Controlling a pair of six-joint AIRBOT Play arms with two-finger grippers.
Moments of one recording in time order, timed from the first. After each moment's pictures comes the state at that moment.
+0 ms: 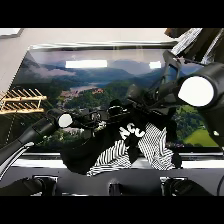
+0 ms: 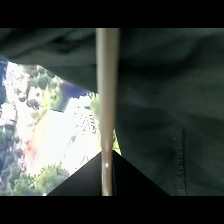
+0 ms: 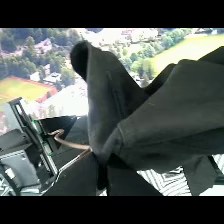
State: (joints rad) left arm -0.61 -1.26 0.98 1.26 -0.85 -0.56; right arm 0.56 -1.11 1.54 -1.47 1.45 2.40
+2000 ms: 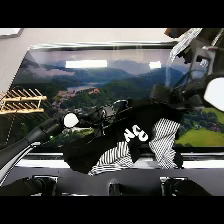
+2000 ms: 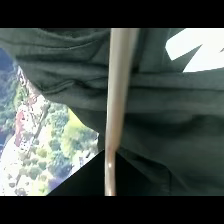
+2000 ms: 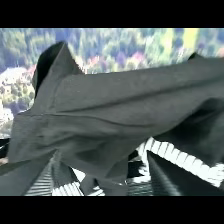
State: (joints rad) left arm -0.65 -1.31 1.00 1.06 -0.70 -0.53; right arm 0.56 -1.04 1.64 -1.80 1.68 2.25
